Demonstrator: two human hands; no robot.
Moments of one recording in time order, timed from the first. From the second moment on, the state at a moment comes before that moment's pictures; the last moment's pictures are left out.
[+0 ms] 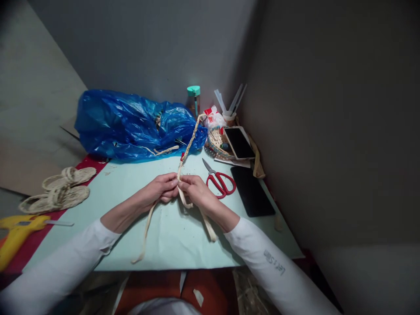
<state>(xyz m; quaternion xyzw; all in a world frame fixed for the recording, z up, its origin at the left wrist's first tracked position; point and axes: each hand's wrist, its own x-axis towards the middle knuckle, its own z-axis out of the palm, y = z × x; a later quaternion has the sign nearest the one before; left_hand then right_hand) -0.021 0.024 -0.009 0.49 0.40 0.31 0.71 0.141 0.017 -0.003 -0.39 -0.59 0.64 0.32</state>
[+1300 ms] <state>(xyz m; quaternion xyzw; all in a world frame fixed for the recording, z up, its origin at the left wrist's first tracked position) -0.018 -0.005 -0.001 0.50 0.44 0.33 0.66 0.141 0.022 -0.018 -0.45 -0.68 0.51 0.29</state>
